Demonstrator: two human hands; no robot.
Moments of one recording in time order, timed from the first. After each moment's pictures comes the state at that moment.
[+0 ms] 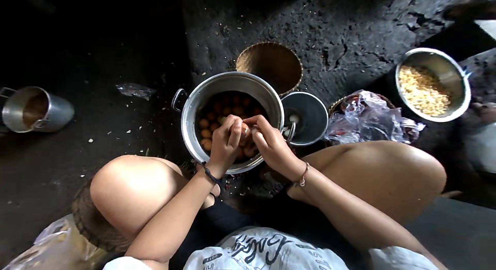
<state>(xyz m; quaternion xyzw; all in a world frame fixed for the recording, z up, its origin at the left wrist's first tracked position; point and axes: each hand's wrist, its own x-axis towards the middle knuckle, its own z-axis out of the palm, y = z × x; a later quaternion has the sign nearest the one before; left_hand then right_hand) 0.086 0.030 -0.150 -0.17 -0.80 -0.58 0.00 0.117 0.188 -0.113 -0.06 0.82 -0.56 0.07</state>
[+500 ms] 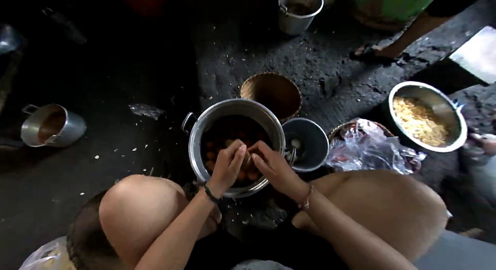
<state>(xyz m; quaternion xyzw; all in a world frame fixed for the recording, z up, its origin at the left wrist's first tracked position) 0.074 0.020 -0.152 -0.18 -0.77 -0.61 -0.07 0.106 0.201 -0.110 -0.09 0.84 -0.52 0.12</state>
